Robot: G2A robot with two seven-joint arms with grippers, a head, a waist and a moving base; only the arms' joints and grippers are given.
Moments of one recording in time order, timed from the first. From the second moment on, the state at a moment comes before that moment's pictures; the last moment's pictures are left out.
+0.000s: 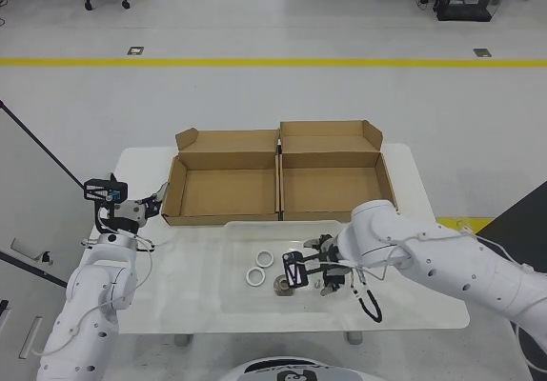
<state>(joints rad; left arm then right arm) 1.73 -1.15 -1.60 -1.80 1.33 0.00 0.00 -0.74 -0.84 0.35 -1.88 -0.74 -0.65 1.17</state>
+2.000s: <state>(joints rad) 1.73 -1.15 -1.60 -1.80 1.33 0.00 0.00 -0.62 -0.93 0.17 -1.75 -0.67 -0.62 1.20</state>
